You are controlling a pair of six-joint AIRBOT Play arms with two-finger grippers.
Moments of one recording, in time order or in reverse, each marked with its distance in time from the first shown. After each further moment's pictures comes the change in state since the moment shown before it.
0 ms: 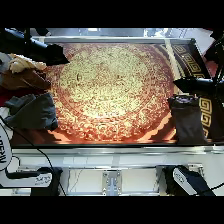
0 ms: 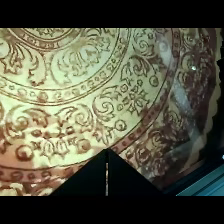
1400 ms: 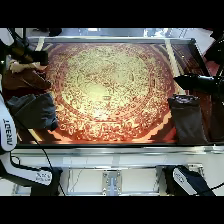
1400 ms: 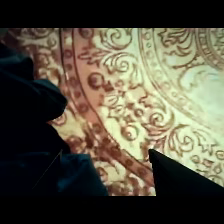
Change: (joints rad) left arm 0.112 -0.179 -0.003 0.573 0.142 0.022; right arm 0.000 0.000 0.000 0.042 -0.048 0.005
